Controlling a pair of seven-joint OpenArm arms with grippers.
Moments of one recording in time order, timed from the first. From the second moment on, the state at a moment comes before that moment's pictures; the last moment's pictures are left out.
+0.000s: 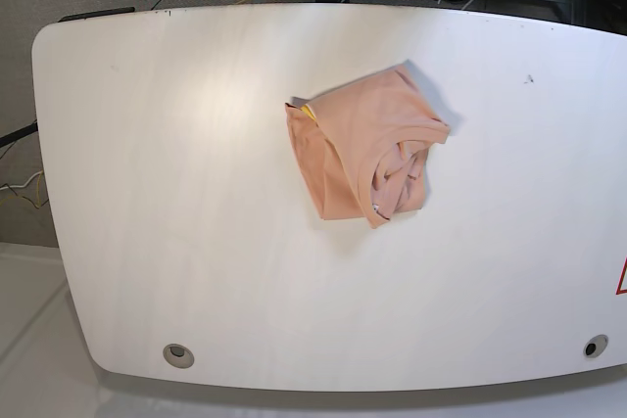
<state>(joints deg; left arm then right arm) 2.0 -5.1 -4.9 0.3 17.3 -1.1 -7.8 -4.0 0.4 21.4 -1.5 -45.8 0.0 12.3</state>
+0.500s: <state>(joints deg) 2.3 -5.0 -4.9 0.3 17.3 -1.1 -7.8 -3.5 0.2 21.4 -1.6 -45.6 0.0 9.6</state>
